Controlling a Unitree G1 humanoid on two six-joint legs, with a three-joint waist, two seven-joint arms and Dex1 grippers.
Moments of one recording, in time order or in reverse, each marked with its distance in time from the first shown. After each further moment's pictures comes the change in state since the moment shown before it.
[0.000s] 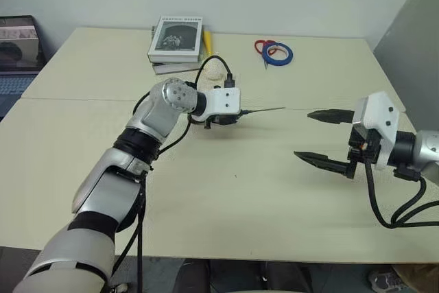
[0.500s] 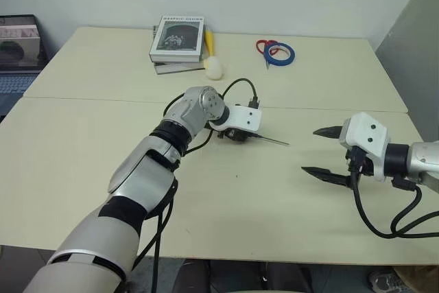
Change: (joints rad) left arm -0.124 -0.183 -0.080 0.327 0.166 -0.112 -0.038; right arm 0.077 -0.080 0.064 -0.004 -0.104 0.013 0.012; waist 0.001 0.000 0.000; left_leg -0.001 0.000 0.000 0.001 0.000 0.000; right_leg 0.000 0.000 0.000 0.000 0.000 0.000
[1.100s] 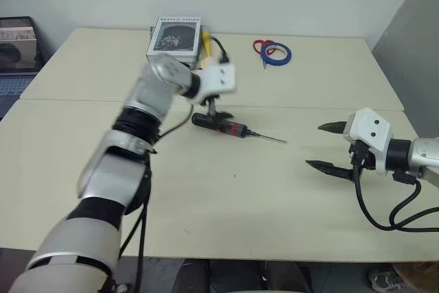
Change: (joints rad) left arm 0.089 0.288 0.336 -0.416 -0.233 0.301 -0.095; right arm -0.012 0.024 0.008 0.119 -0.085 -0.134 0.024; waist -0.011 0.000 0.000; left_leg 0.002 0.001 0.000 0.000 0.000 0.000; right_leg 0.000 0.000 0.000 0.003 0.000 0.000
